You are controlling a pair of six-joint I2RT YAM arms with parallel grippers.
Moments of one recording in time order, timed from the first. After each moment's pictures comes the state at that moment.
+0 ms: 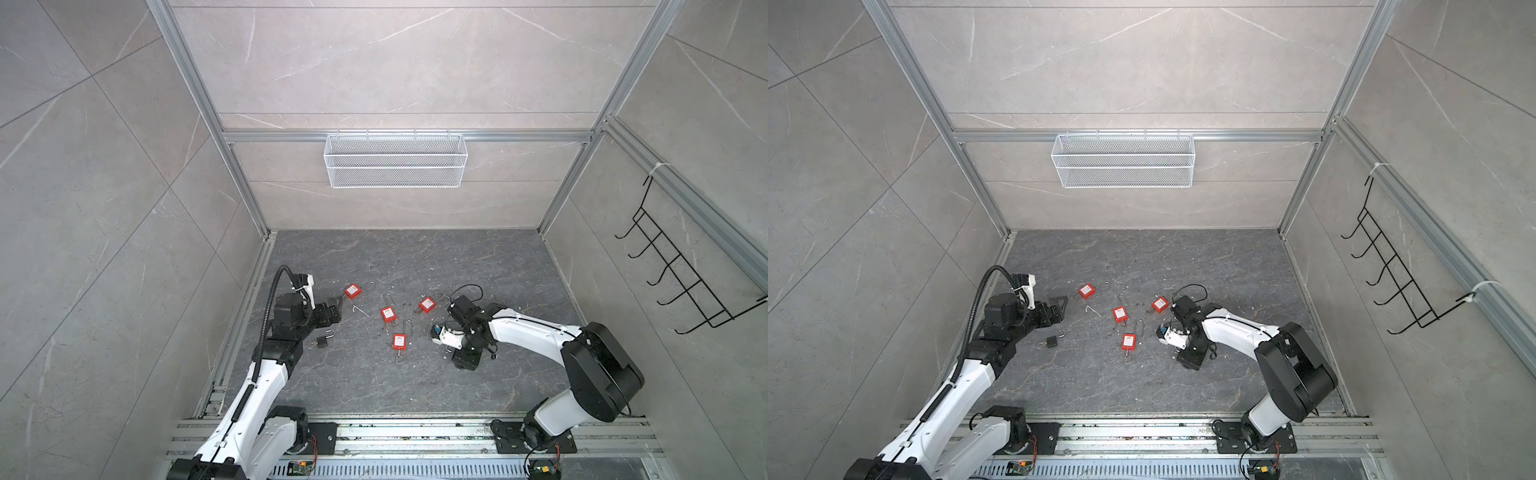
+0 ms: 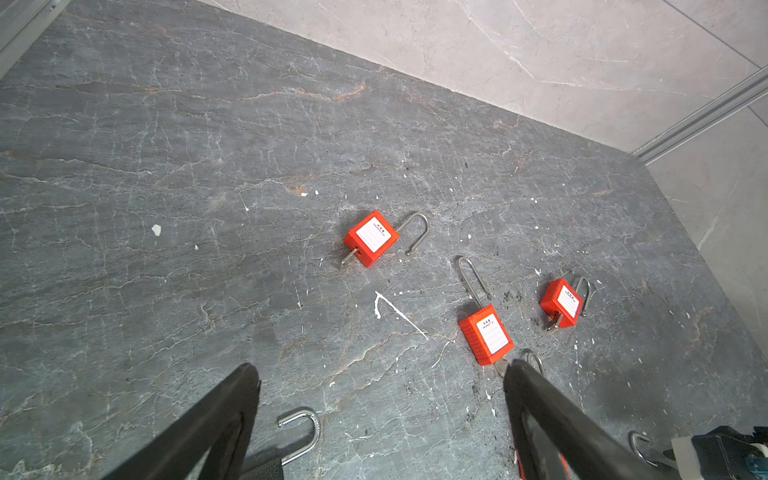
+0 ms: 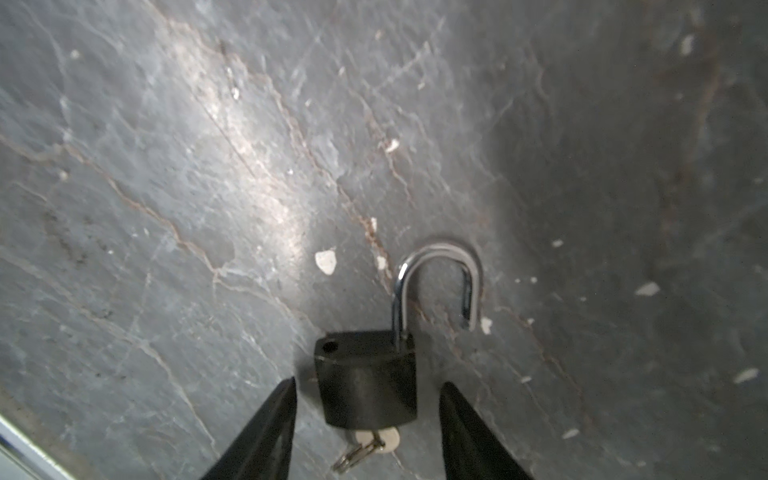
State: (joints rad) left arm -0.14 0.90 0.56 -0.18 0.18 -0.31; right arm 0.59 1.58 0.85 -0.78 -0.09 -0.55
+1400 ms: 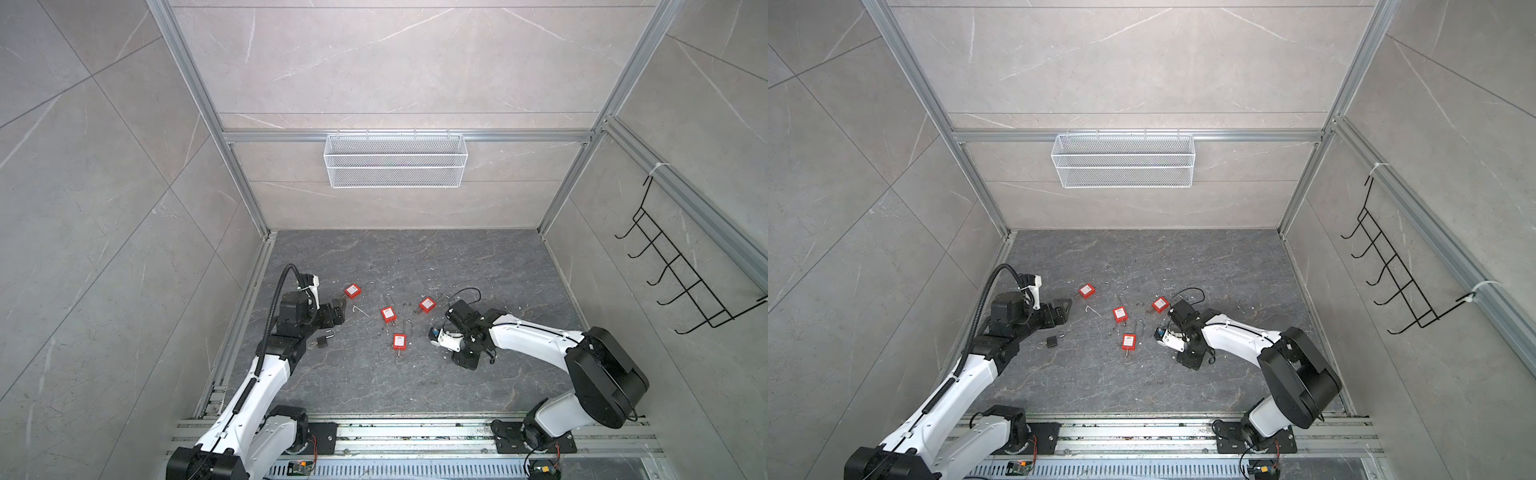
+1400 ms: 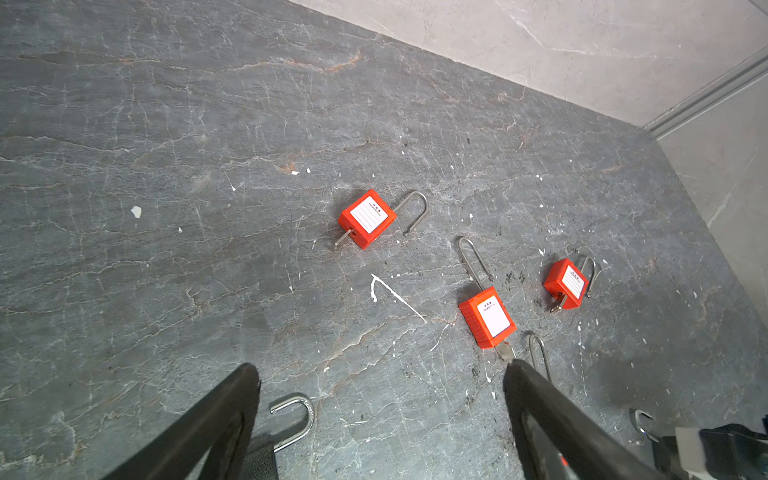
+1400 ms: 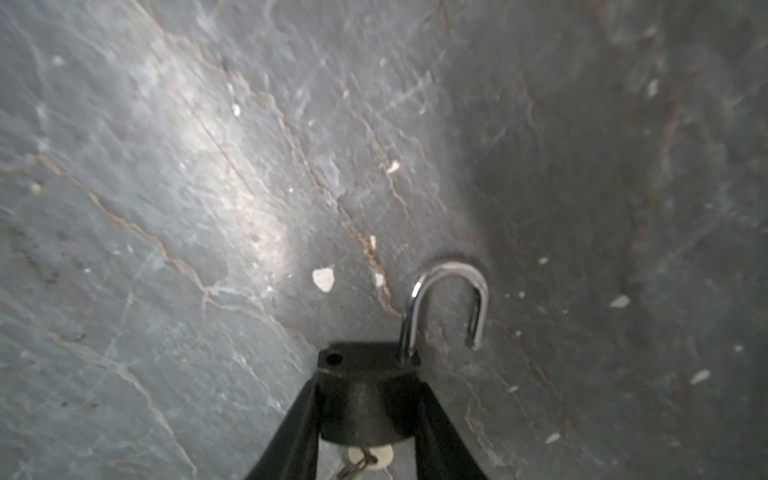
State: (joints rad) left arm -0.18 0.95 0.58 -0.22 0.17 -0.29; right arm 0.63 1.51 0.80 -0.70 -0.04 -0.55
